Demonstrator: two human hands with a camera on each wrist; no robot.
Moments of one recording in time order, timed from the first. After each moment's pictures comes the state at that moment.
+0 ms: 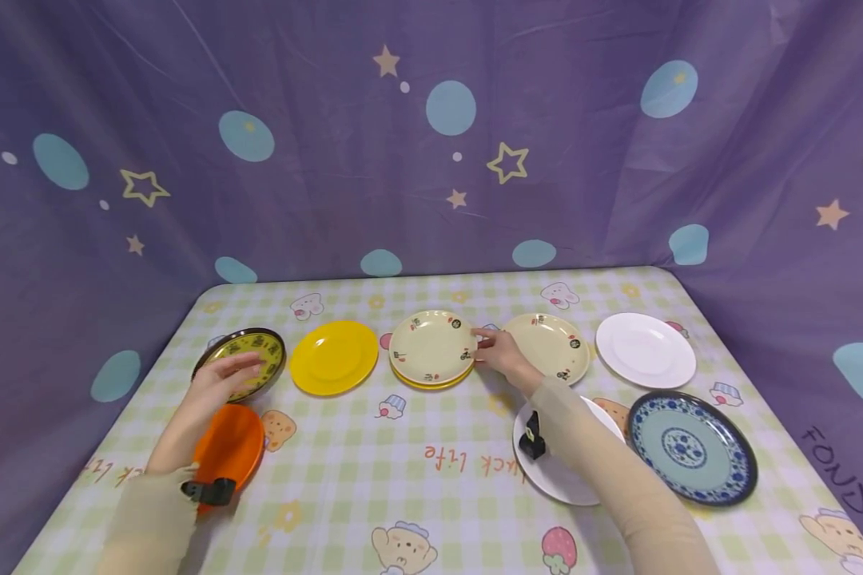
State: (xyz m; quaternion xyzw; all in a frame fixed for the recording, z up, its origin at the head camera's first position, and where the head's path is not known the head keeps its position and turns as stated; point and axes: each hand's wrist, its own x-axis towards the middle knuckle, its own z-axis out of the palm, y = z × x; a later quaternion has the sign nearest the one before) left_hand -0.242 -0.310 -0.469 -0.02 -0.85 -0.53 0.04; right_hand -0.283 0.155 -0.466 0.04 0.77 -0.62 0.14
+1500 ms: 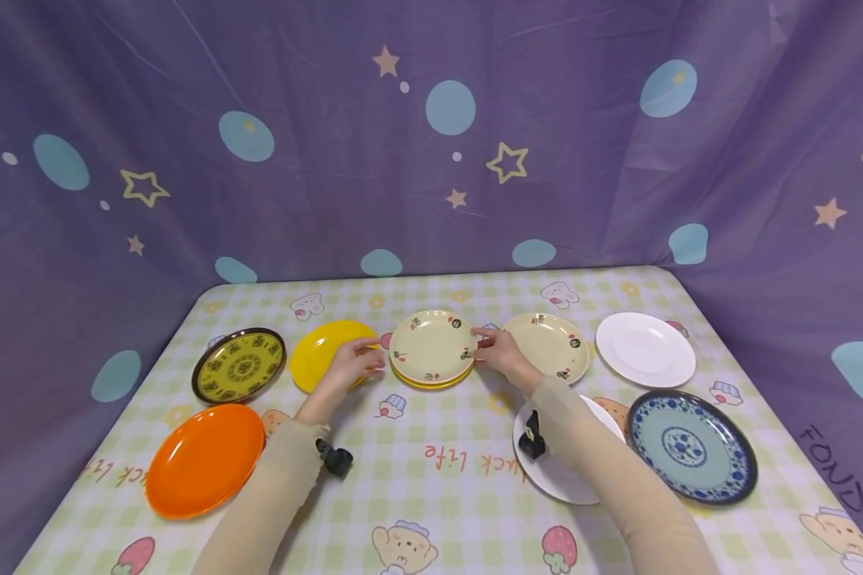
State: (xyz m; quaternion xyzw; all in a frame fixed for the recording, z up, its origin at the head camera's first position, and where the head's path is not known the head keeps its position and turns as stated) left_hand -0.250 -0.105 -0.429 0.04 -0.79 -0.61 -0.08; right_hand -0.273 0.151 -0.452 0.05 0.78 -0.61 0.14
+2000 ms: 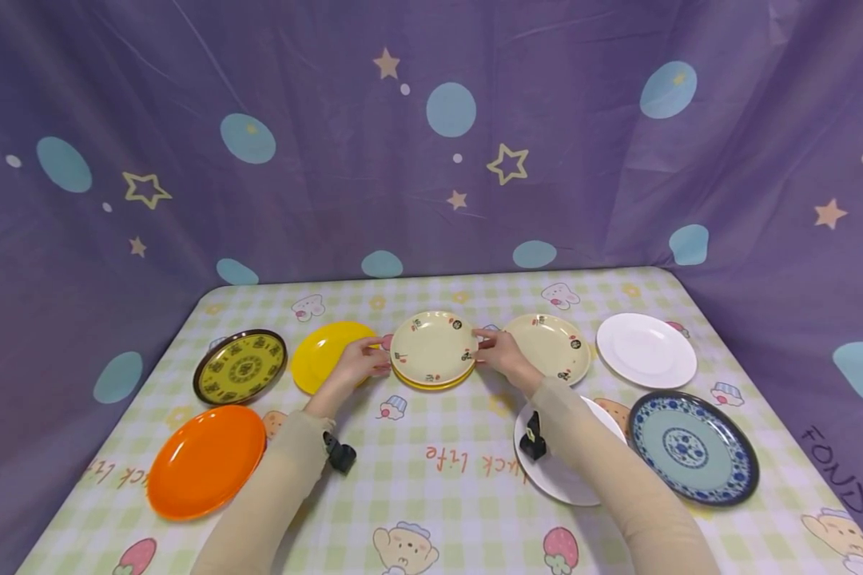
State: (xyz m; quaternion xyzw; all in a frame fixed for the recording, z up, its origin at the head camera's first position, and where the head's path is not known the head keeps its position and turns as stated) left_hand -0.260 -0.098 -0.433 0.07 -0.81 -0.58 -0.11; right_hand -0.273 0.151 -0.451 0.05 0.78 -0.61 0.14
